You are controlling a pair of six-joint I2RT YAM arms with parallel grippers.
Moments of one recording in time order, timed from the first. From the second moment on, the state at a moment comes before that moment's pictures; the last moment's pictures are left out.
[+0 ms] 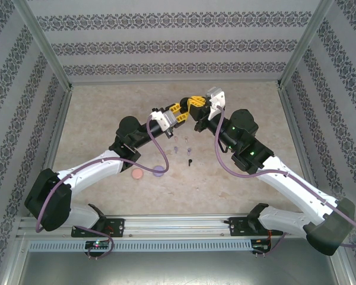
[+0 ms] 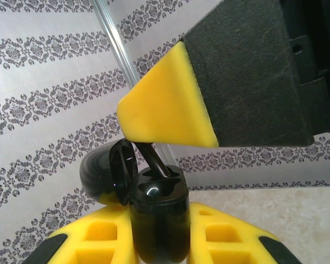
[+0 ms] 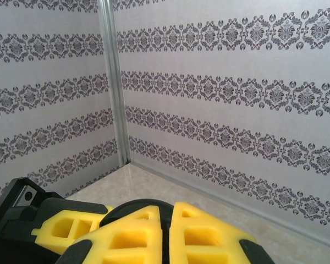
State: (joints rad) left arm -0.64 1.38 0.87 0.76 0.35 0.34; right arm 0.69 1.09 0.99 0.19 -0.01 0.06
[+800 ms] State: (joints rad) left arm -0.64 1.38 0.89 0.74 0.35 0.33; right arm 0.68 1.10 0.98 0.20 -0.03 0.08
